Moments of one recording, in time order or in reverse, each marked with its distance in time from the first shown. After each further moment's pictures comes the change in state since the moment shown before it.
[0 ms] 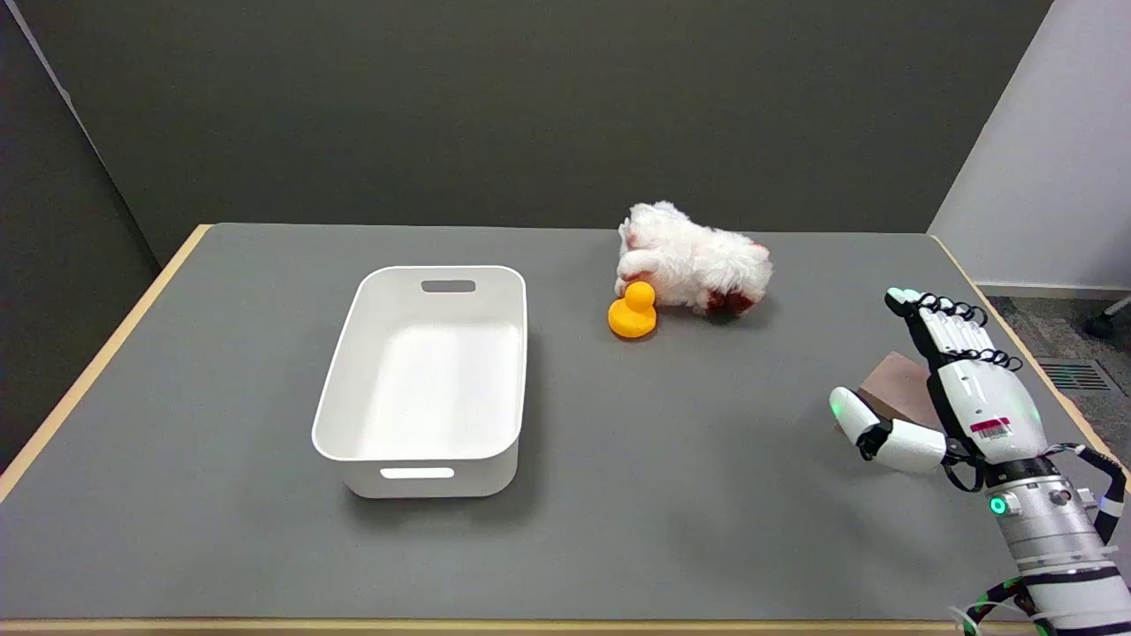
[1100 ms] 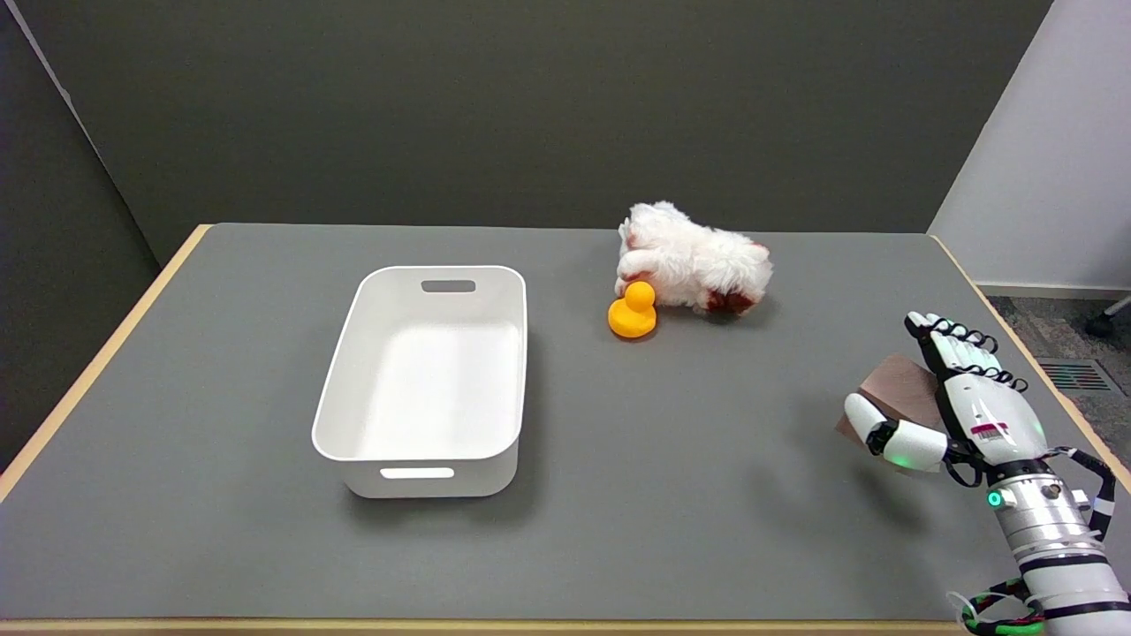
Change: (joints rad) arm 0.084 0.001 -0.025 -0.128 0.154 -0.099 -0.010
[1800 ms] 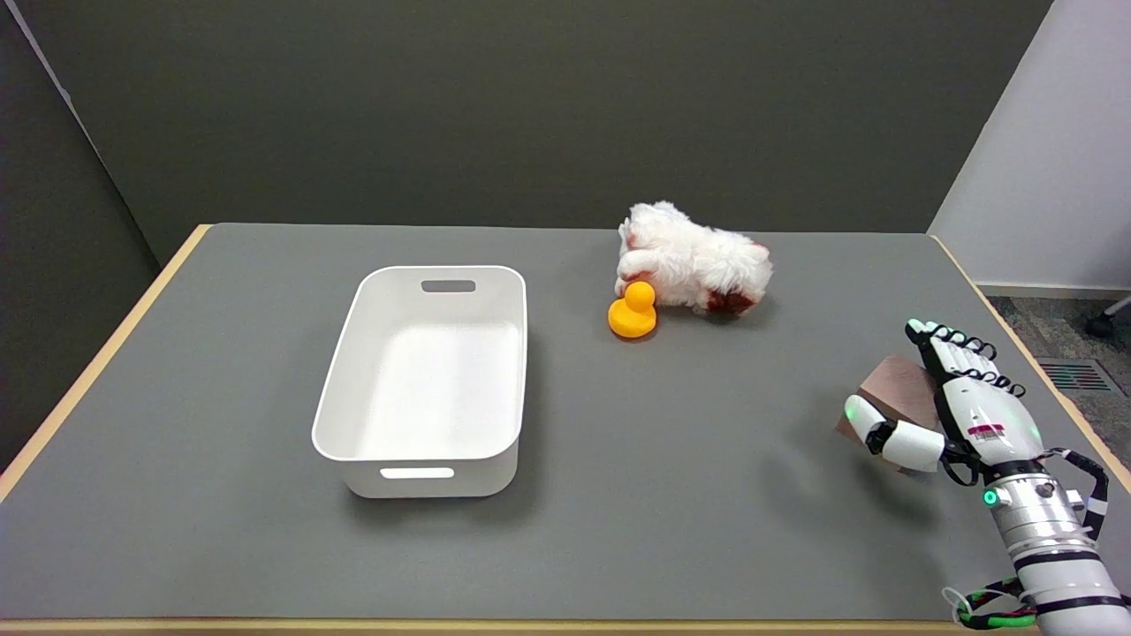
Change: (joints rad) arm 0.033 -0.009 -0.007 -0.036 0.030 -0.033 0.001
